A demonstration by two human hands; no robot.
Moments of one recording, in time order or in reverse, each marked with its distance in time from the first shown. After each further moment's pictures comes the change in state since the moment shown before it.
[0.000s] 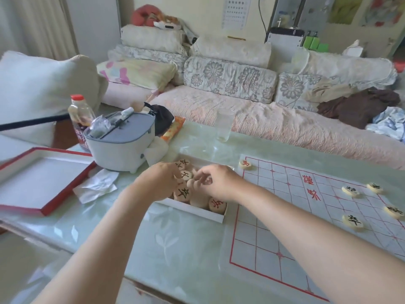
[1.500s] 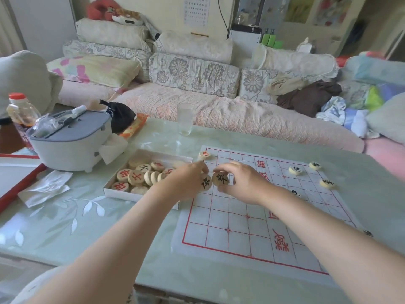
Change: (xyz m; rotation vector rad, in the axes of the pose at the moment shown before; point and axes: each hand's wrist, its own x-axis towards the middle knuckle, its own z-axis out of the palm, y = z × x) left_hand -0.011 0.153 0.042 -0.035 -0.132 0.239; right_hand -0.116 0.092 -0.069 -0.137 0.132 0.081
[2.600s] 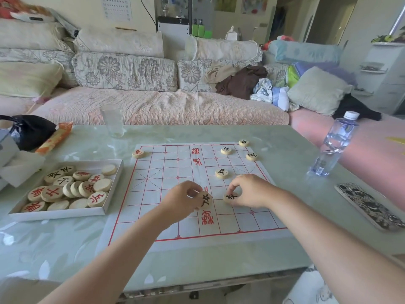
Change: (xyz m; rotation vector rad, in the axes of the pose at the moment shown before) left_hand -0.021 0.137 0.102 -0.600 -0.187 0.034; right_hand -0.163 0.126 -0.055 -0.088 -0.072 0.440
